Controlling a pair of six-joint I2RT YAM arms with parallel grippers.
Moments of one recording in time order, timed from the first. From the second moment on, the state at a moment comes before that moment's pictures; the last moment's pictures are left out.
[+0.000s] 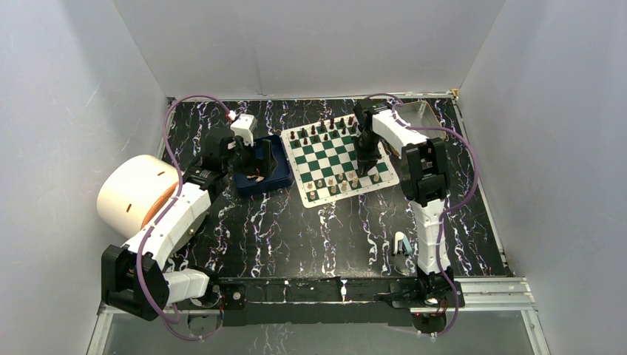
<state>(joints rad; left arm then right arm) -0.33 1.22 0.94 -0.27 0.18 -0.14 0.35 2.28 1.92 -1.12 -0.10 0.21</state>
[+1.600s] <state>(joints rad) -0.33 1.22 0.95 -0.32 0.07 -0.13 0.36 2.25 1.94 -1.15 -0.06 0.22</state>
